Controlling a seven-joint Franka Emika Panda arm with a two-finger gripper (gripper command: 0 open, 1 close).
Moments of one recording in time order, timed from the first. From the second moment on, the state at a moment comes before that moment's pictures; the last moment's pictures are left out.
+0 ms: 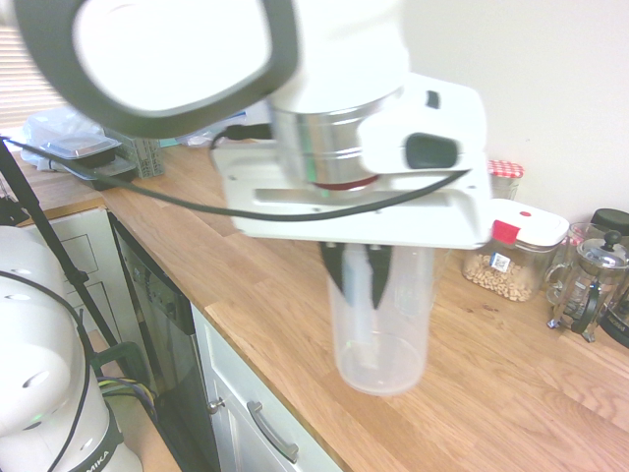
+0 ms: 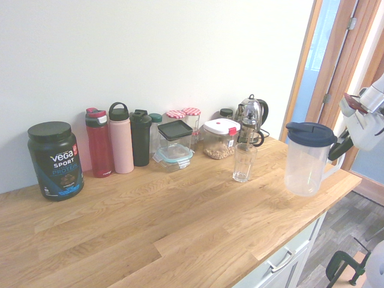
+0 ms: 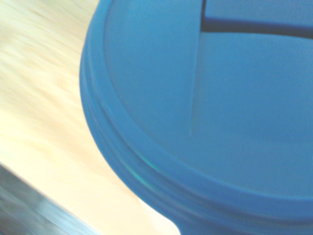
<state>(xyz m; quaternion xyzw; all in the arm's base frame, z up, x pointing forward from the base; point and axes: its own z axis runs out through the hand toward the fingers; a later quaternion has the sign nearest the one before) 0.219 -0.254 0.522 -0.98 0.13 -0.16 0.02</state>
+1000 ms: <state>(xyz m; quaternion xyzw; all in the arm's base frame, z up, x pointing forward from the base) 0.411 -0.220 0.532 -0.96 -0.03 0.03 -0.28</state>
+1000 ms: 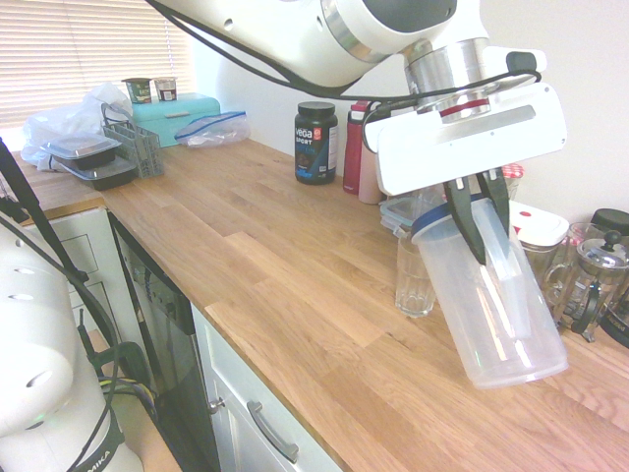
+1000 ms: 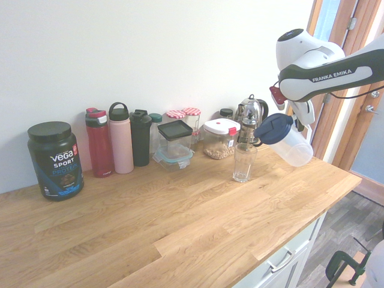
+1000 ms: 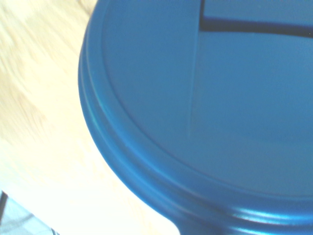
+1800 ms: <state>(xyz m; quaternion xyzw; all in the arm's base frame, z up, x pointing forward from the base) 0.415 -0.174 0.533 -0.94 -0.05 0.06 -0.33</state>
